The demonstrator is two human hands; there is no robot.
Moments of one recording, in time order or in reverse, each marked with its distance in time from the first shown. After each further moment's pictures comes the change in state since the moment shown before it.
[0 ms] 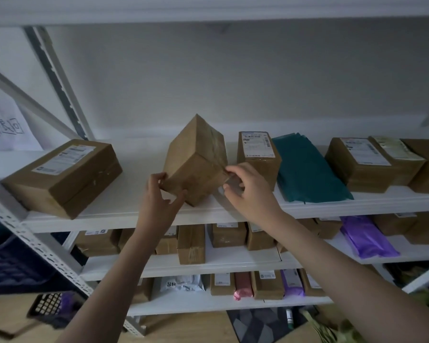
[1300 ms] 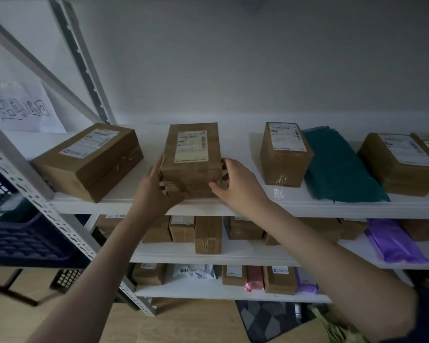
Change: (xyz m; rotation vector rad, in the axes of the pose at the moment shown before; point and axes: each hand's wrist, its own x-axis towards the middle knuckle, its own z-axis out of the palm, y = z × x) left_hand 0.020 -0.036 -0.053 0.107 -0.119 0.062; right_hand 0.033 -0.030 0.065 -0.064 -0.210 0.061
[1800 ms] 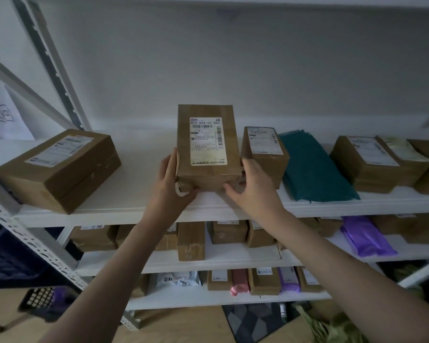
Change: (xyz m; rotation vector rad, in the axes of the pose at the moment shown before) left_hand 0.010 0.042 0.055 0.001 0.089 0.302; right_hand -0.034 0.033 -0.045 -0.023 0.243 0.009
